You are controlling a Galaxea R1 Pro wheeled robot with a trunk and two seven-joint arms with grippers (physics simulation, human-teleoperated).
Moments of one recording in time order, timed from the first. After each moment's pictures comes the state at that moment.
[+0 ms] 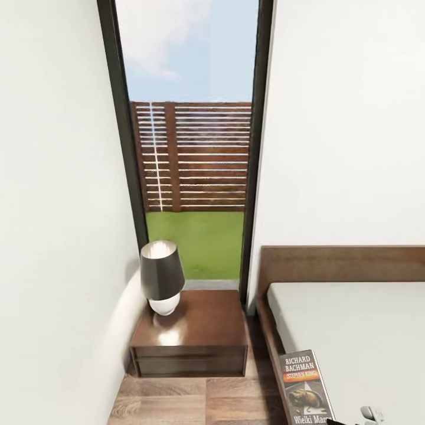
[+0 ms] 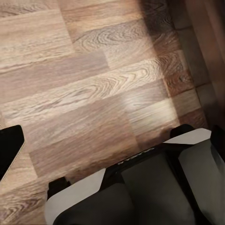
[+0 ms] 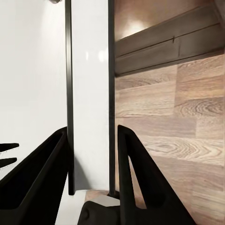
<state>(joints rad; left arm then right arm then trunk) -0.37 0.05 0.05 -0.02 -0.21 -0.13 -0.44 -0.39 -0.44 -0.12 -0.11 -0.26 0.06 1.18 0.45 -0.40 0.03</state>
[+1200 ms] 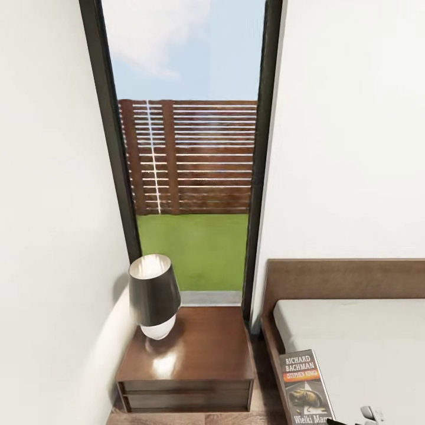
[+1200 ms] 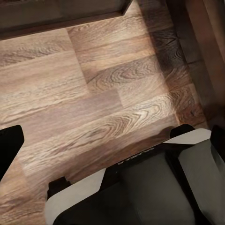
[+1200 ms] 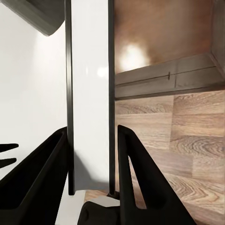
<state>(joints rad) -0.37 0.05 0.05 -0.02 -0.21 -0.13 -0.44 -0.39 -0.44 -0.13 -0.11 -0.25 0.06 1.18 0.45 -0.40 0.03</state>
